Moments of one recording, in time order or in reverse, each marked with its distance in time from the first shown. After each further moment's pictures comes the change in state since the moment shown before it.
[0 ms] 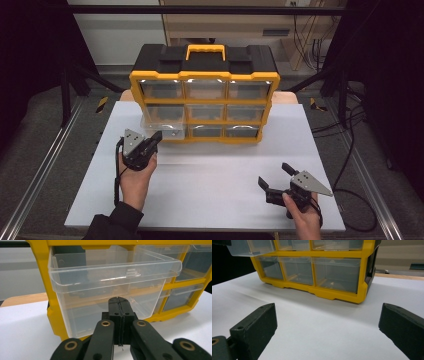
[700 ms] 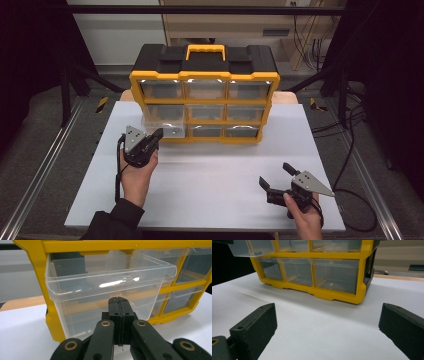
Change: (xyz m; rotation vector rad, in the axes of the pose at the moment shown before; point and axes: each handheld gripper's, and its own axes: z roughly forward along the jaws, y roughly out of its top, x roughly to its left) left arm -0.001 0.007 0.004 0.000 -0.002 0.017; right arm -0.001 0.000 -0.002 -0.002 -0.002 0.002
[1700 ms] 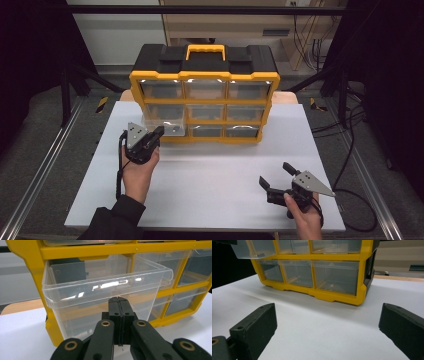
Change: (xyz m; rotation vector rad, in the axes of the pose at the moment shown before) left arm 0.000 0.006 0.007 0.001 0.001 0.008; right arm 0.000 0.001 0.000 -0.011 0.005 0.007
